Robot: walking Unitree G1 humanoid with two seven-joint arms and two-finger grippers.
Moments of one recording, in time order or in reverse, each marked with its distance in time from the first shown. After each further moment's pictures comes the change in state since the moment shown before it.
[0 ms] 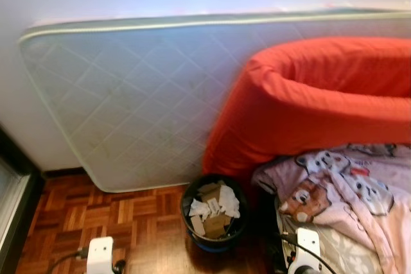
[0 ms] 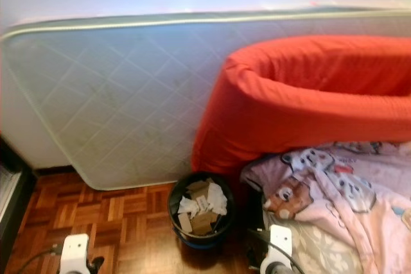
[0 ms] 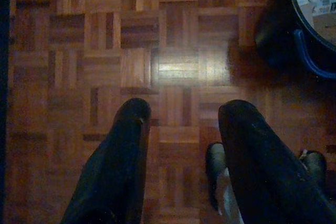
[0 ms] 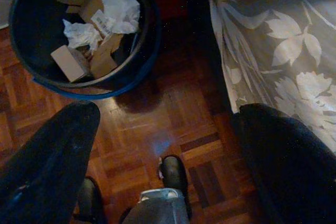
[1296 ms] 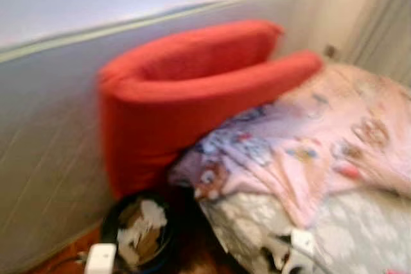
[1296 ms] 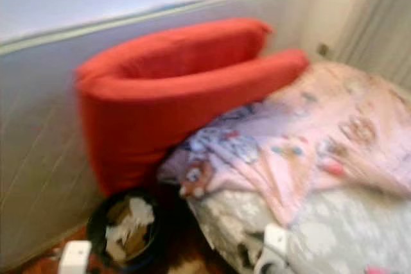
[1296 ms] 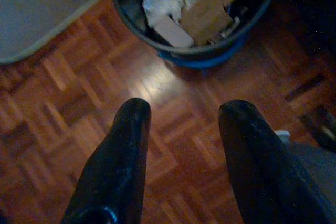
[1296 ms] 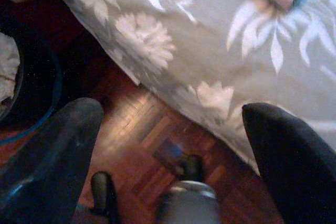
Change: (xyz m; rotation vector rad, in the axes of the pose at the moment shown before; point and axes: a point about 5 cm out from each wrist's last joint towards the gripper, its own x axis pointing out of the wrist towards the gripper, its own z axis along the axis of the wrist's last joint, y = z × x) left arm -0.003 0.012 -0.012 0.103 0.072 0.021; right arm 0.002 0.013 -0.003 -0.001 0.024 0.021
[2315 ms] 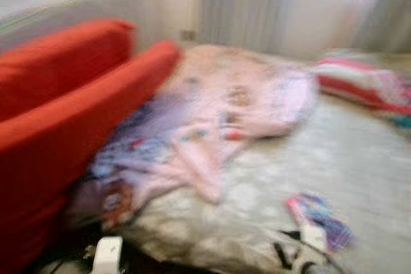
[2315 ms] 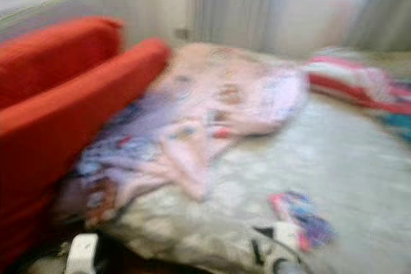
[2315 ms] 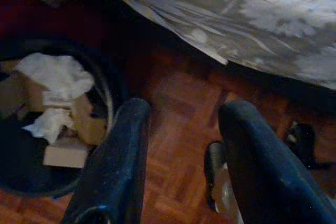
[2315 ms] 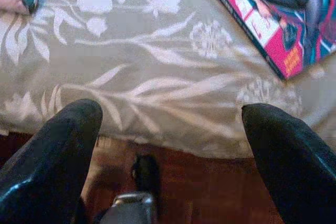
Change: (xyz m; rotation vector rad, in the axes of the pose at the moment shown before) left arm 0.001 -0.018 0.004 -0.065 -0.015 -0.028; right arm -0.001 -0.015 0.011 -0.026 -0.022 -0.038
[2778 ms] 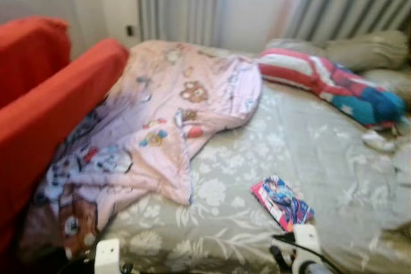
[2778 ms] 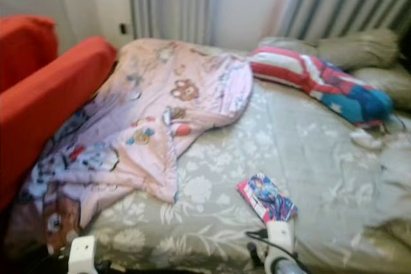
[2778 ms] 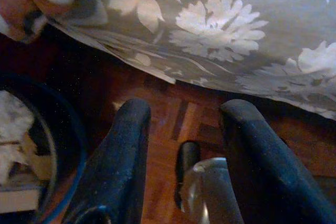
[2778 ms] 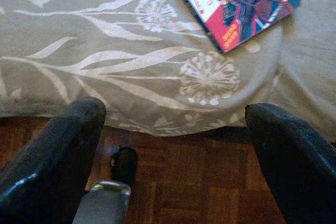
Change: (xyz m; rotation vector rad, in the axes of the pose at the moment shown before) left arm 0.001 -0.008 0.002 -0.106 -0.017 0.002; right arm 0.000 -0.007 0.005 -0.203 0.024 0.006
